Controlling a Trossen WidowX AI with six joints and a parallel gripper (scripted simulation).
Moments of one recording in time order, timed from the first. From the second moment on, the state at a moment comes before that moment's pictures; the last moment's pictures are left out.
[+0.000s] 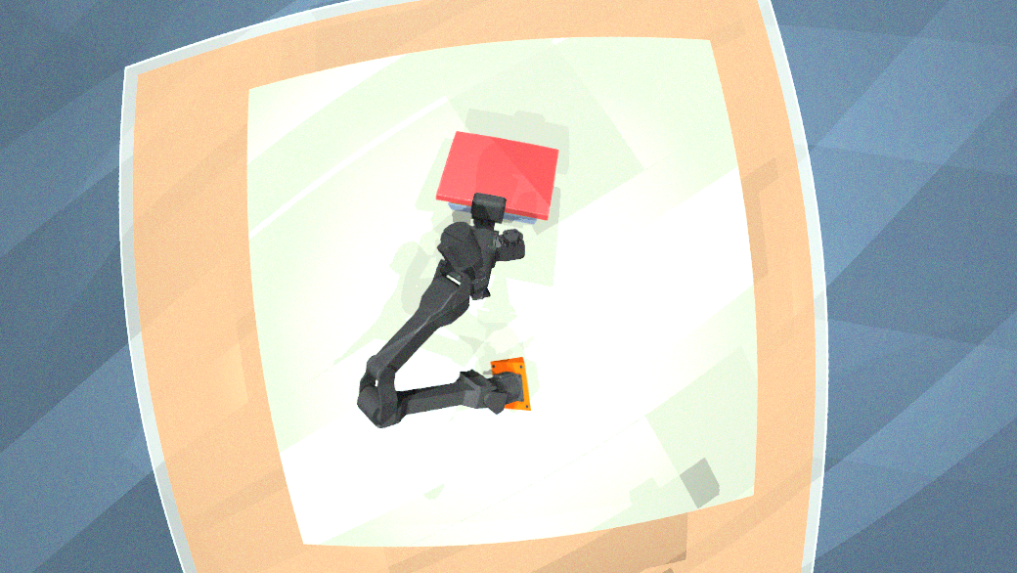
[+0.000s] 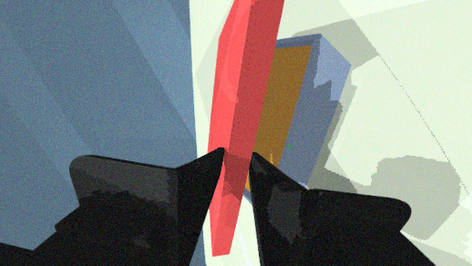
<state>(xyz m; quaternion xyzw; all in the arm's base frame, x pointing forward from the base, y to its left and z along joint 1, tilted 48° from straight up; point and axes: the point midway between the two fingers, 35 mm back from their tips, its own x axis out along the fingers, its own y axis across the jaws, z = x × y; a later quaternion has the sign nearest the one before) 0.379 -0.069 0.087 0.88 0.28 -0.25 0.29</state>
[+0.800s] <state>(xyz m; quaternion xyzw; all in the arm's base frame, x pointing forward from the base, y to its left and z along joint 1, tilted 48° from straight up) 0.401 -0.093 0.102 0.88 0.29 -0.25 0.29</state>
